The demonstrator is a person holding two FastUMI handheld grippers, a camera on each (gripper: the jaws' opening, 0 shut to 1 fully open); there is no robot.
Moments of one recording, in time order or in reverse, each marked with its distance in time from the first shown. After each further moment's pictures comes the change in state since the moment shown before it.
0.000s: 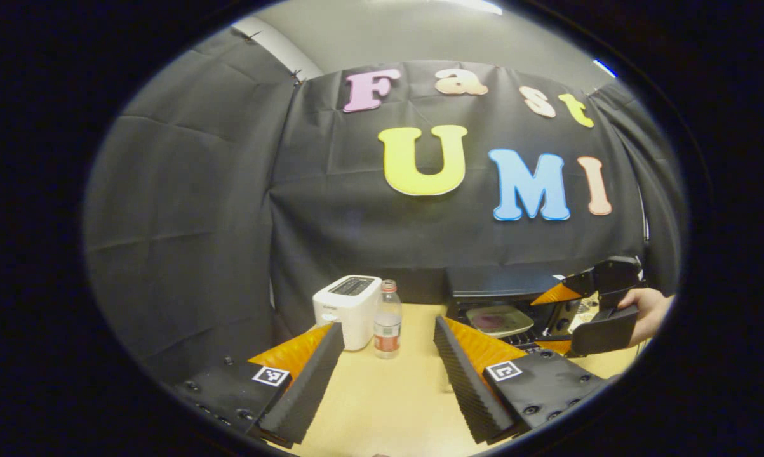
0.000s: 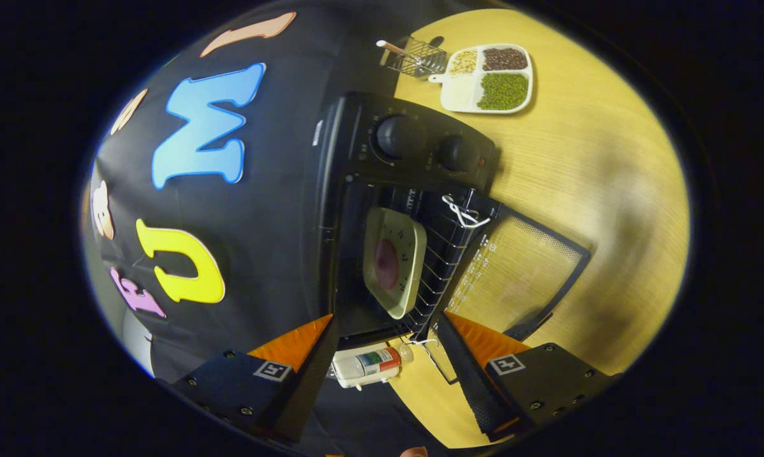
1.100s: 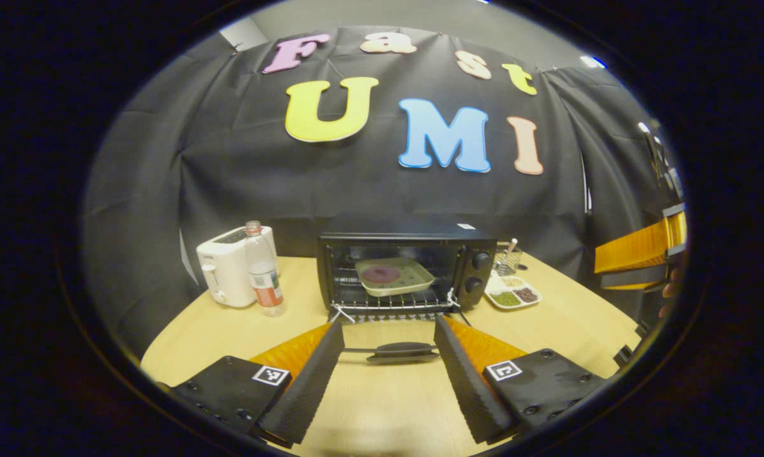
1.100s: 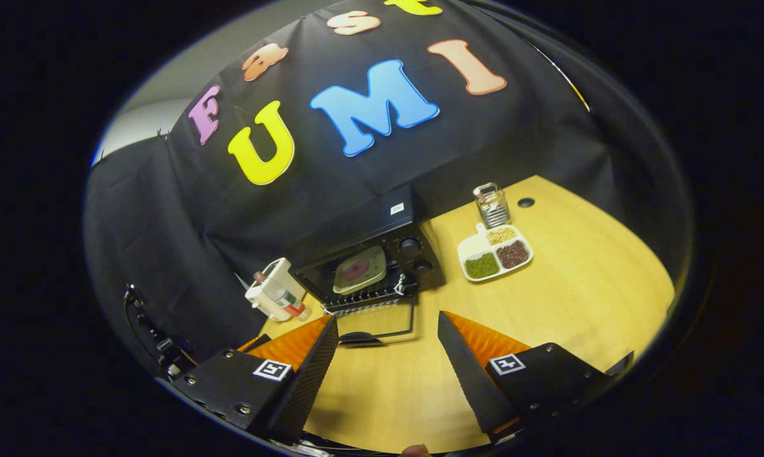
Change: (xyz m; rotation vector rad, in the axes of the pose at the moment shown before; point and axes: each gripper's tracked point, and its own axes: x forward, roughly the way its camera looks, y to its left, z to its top) left arm 0.003 -0.190 -0.097 0.019 0.215 -0.320; right arm -0.229 -0.045 0.071 -1.014 -0.171 -0.058
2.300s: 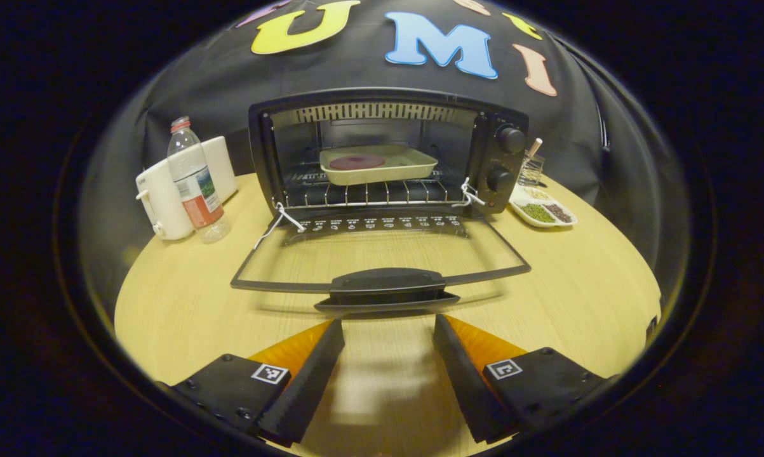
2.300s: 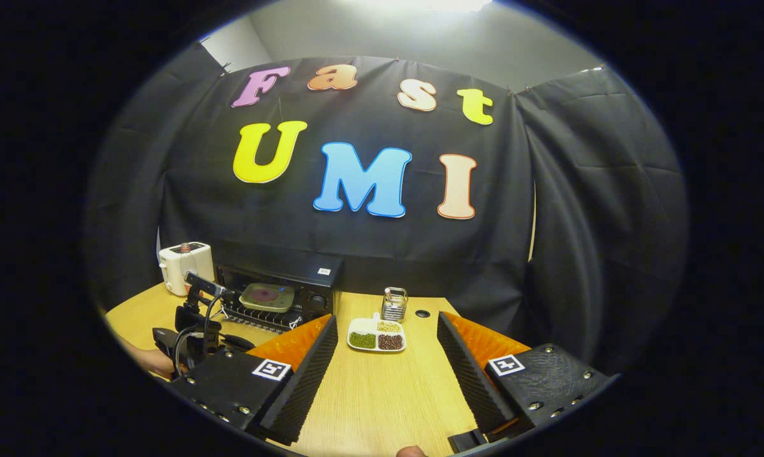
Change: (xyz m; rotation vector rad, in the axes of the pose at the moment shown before) left arm 0.112 -0.014 -0.147 0.013 0.384 -0.007; right arm -0.091 -0.048 0.062 -0.476 -0.310 -0.377
